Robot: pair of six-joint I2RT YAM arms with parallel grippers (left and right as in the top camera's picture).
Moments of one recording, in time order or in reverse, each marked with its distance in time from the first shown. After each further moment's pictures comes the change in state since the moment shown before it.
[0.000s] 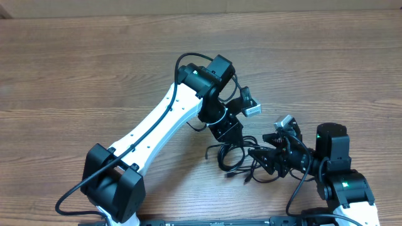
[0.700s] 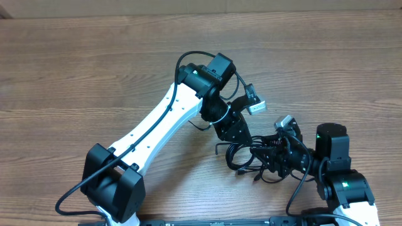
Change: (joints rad) left arm 0.000 0.000 0.000 0.051 0.145 0.027; right arm 0.000 0.000 0.000 -0.007 0.007 -0.004
